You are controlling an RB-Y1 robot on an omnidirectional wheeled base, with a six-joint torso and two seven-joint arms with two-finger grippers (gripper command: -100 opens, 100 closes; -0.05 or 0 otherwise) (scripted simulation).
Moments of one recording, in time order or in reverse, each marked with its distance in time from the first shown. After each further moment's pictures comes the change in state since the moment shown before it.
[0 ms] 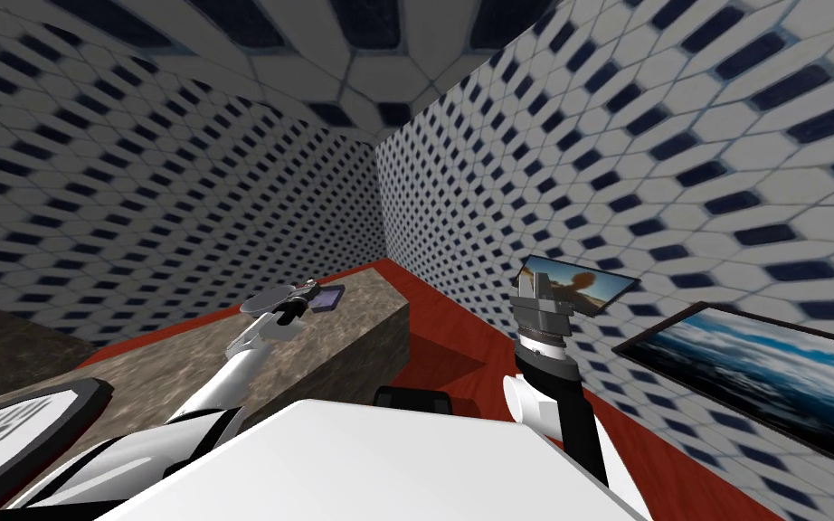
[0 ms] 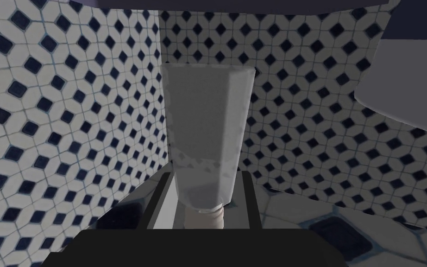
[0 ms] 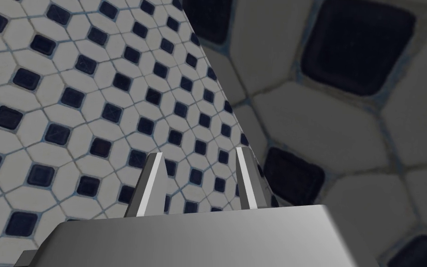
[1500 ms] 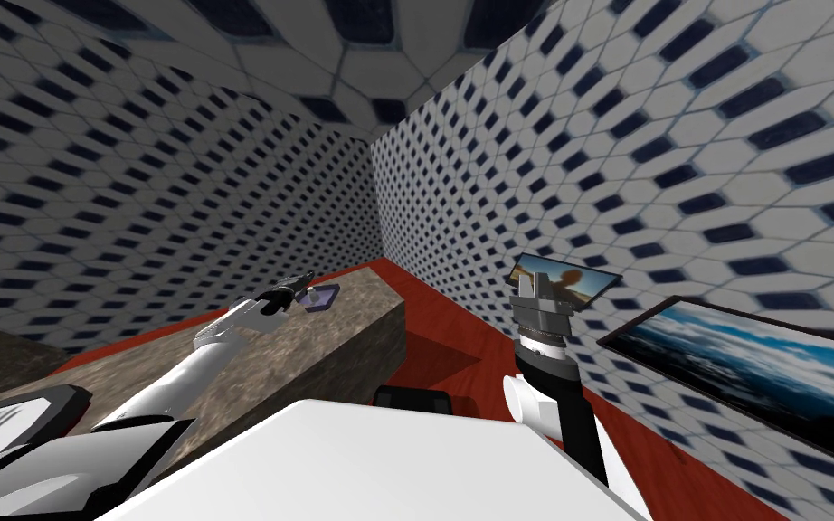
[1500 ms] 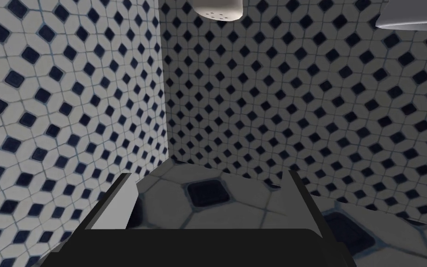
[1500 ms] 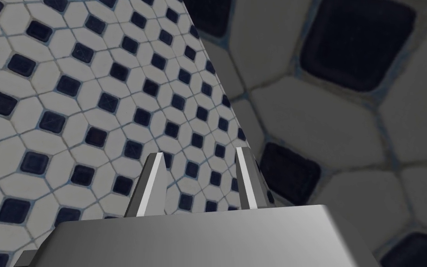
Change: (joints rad) left arm 0.049 0.210 -0.109 -0.113 0.096 0.140 0.150; right arm 0.000 0.000 0.000 0.000 0.000 0.000 0.000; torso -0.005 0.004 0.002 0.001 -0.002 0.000
